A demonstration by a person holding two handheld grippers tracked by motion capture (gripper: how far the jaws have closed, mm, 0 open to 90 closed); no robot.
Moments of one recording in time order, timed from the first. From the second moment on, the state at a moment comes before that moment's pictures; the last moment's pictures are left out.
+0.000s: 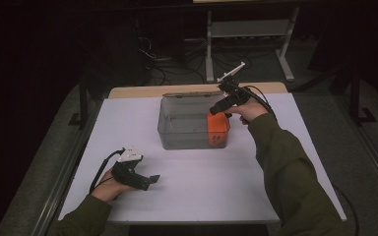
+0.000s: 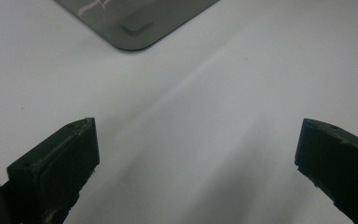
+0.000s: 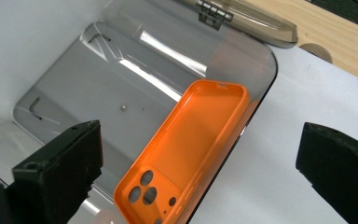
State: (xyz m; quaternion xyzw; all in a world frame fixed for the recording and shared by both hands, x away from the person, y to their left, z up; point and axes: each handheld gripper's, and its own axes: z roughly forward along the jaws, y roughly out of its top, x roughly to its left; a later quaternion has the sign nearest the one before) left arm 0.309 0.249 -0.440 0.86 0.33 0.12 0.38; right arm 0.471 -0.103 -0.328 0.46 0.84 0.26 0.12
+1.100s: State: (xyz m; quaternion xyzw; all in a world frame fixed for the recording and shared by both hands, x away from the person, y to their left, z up) left arm 0.308 0.250 -0.438 0.85 0.33 0.12 0.39; right arm 0.405 -0.147 -0.353 0.38 0.83 0.39 0.13
